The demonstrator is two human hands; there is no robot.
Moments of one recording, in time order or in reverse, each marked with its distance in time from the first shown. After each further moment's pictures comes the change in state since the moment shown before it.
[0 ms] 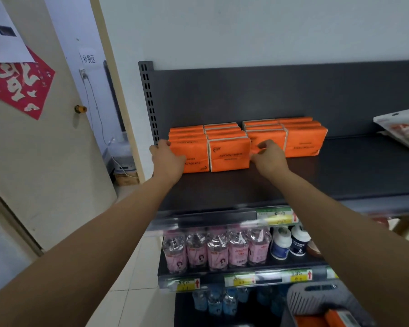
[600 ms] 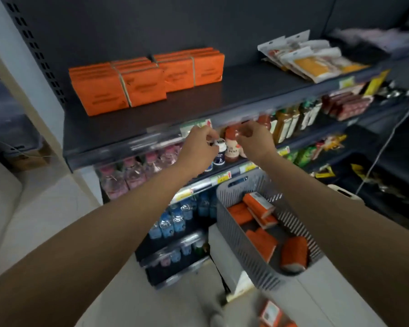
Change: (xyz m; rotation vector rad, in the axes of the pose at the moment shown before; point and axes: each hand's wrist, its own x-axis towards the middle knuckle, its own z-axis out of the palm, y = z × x) left_hand -0.219 0.037 0.064 -0.098 -0.711 0.448; right_hand -0.202 0.093 -0.087 -0.088 0.190 0.206
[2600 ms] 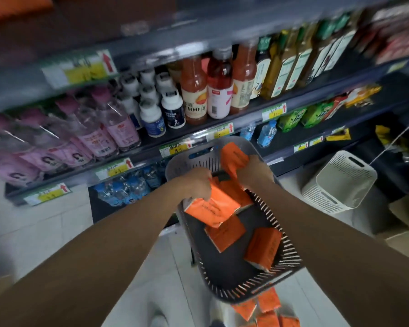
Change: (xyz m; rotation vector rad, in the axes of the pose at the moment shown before) left_hand 0.056 -0.072 0.244 0.365 -0.833 -0.475; right_hand 0.060 0.254 0.020 -0.402 -0.412 0.477
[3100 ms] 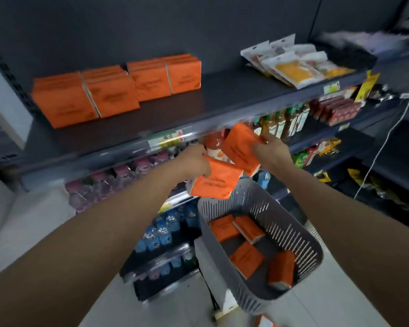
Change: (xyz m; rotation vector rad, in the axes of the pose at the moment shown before) left_hand -0.188 -0.012 -0.124 -0.174 0.477 0.216; right_hand -0.150 -0.107 -0.116 0.391 0.361 -0.253
